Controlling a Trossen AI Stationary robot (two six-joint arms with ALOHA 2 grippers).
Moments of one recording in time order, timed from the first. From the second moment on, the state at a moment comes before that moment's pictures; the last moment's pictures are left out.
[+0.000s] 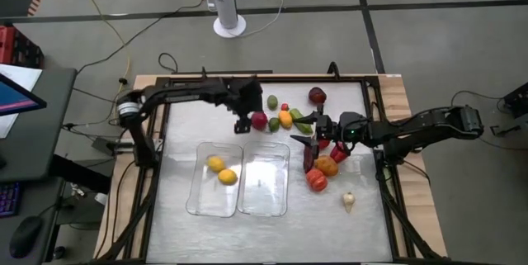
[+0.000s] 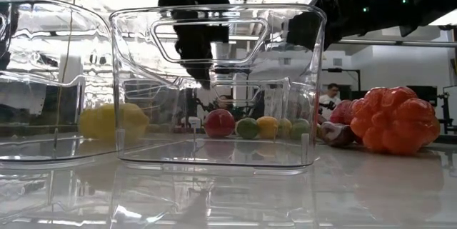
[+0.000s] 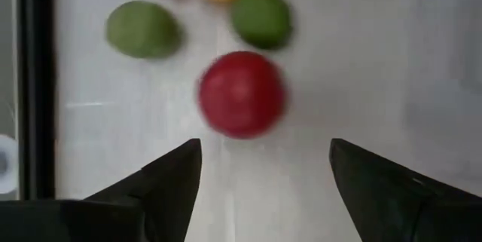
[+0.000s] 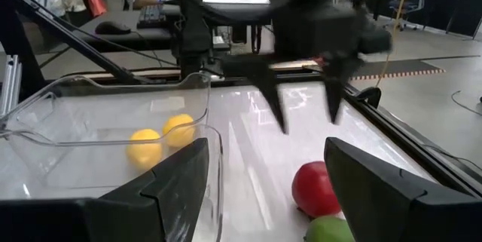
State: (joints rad) left arm 0.37 1.79 1.45 -0.82 0.01 0.37; right arm -0.08 1.15 0.42 0.63 0.10 -0.01
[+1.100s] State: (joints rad) left arm 0.41 1.98 1.42 -0.66 0.15 0.40; right arm -0.09 1.15 0.42 0.63 0.09 -0.02
